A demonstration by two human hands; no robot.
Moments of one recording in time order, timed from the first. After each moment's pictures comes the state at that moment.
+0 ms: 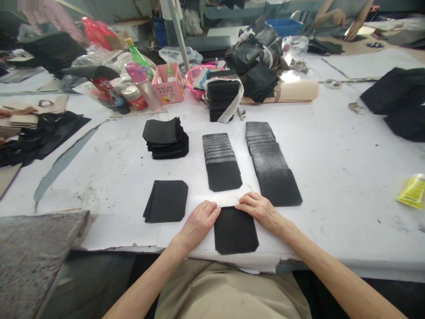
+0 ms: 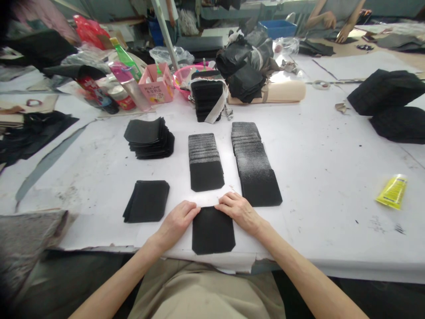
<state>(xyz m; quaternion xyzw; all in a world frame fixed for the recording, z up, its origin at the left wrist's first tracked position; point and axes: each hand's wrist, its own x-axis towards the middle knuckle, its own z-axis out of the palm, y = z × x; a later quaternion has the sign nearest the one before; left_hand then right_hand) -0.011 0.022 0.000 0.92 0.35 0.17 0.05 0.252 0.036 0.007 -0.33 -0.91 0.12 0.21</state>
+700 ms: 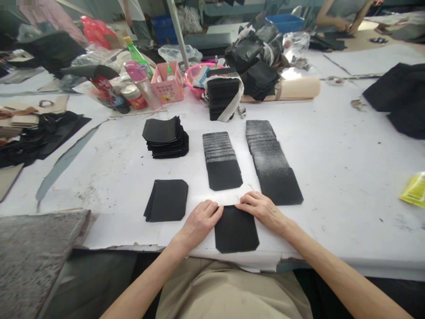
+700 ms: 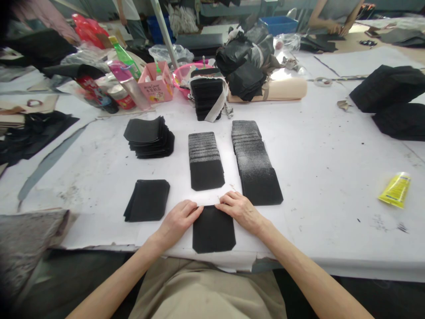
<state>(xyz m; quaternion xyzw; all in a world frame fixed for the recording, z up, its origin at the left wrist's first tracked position) -0.012 0.023 0.005 0.94 0.32 0.15 0.00 0.255 0.035 0.004 -0.33 -0.92 0.12 0.20</state>
